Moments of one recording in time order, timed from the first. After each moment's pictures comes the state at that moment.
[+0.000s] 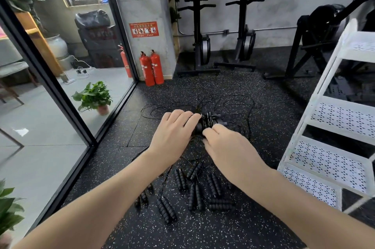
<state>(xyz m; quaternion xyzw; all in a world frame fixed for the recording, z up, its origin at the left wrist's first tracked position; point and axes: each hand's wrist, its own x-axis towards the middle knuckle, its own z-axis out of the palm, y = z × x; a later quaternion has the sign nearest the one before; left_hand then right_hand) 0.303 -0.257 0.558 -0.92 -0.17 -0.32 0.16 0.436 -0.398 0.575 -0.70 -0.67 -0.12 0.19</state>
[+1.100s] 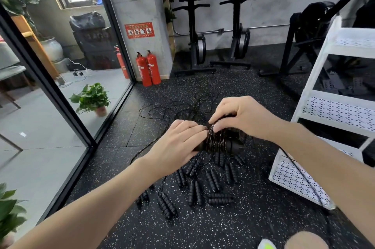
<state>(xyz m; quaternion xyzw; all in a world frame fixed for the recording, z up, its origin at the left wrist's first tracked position) 0.282 -0.290 0.565 -0.96 -0.01 -0.28 0.09 0.504 -0.403 0.634 -0.60 -0.70 0.17 0.35</state>
